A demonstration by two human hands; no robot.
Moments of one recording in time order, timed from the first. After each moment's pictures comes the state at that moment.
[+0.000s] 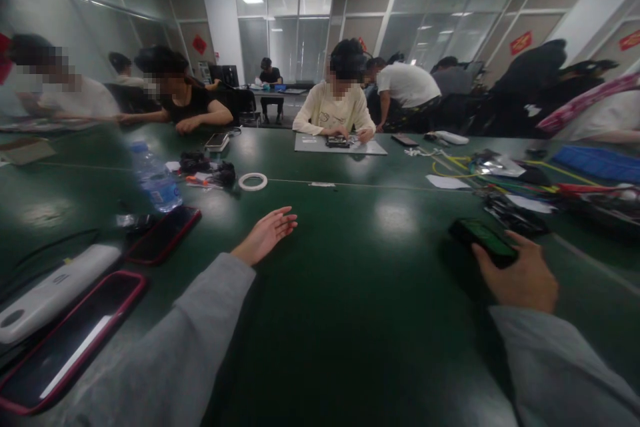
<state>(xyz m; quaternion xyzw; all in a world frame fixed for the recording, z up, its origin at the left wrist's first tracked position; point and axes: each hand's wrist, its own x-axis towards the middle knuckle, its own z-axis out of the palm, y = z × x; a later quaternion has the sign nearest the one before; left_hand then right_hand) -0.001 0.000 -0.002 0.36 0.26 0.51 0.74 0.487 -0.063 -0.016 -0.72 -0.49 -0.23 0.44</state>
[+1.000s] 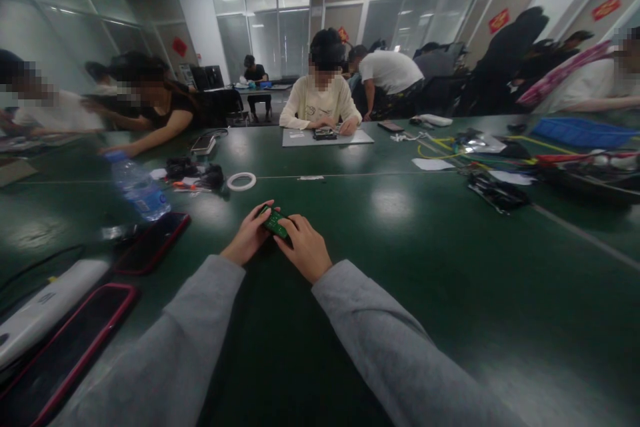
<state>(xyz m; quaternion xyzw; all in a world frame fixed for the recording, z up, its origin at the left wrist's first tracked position) 0.003 -0.005 0.005 0.36 0.29 0.54 0.70 0.159 -0.053 0.007 -0.47 -0.81 -0.04 0.34</state>
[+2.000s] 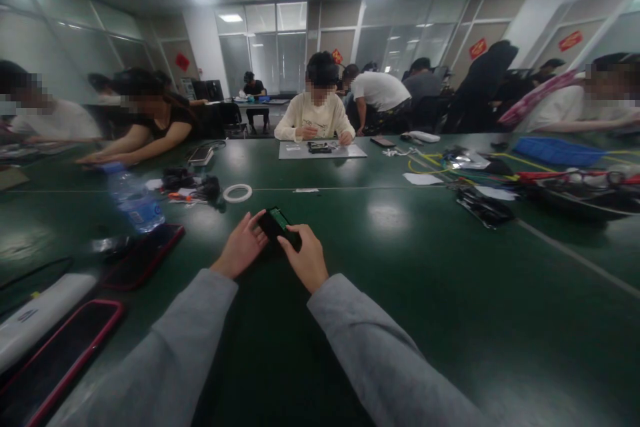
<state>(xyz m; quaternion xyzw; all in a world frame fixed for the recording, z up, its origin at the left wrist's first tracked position) -0.003 -0.004 0.016 0.29 0.22 0.51 0.78 0.168 -0.041 0.001 -0.48 -0.67 0.19 0.53</state>
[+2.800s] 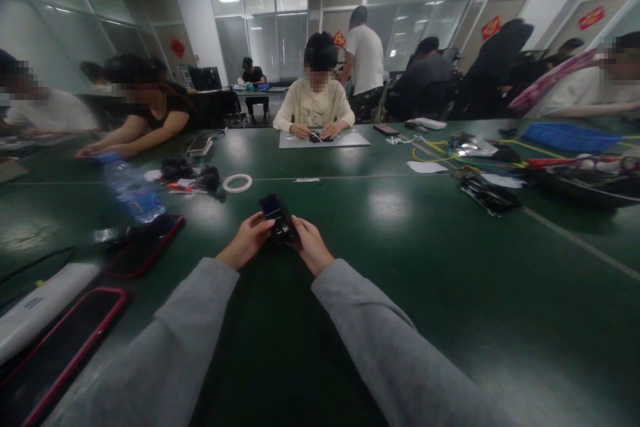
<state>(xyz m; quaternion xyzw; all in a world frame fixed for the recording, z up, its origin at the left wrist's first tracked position) 0.011 -0.012 0.008 0.38 0.31 0.53 0.70 0.165 -0.029 -0.004 -0.36 -0.34 0.67 0.55</state>
